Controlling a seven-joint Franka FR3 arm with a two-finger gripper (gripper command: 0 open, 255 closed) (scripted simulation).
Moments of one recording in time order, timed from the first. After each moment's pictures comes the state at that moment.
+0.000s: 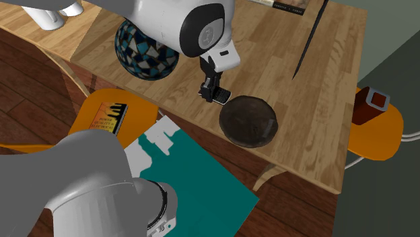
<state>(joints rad) -0.36 -0.34 0.62 -2.64 0.22 2.30 1.26</state>
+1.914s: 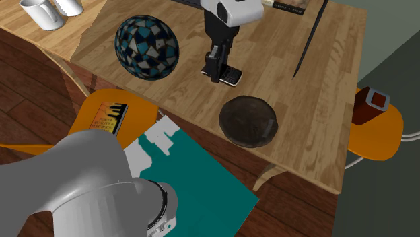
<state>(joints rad) -0.35 -0.55 0.48 -2.48 0.21 1.93 1.17</state>
